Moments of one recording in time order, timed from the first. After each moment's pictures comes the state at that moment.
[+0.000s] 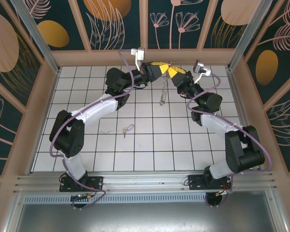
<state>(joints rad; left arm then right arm) -0.62 1.82 1.41 1.01 0.78 -1.00 0.32 1.48 0.82 1.49 -0.65 1.07</state>
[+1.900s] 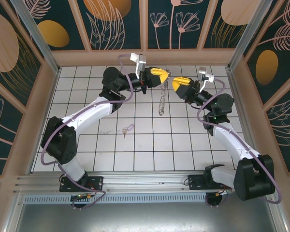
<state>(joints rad) -0.62 1.71 1.35 0.82 0.90 -0.56 0.23 1.17 0.72 0.99 -0.88 0.81</state>
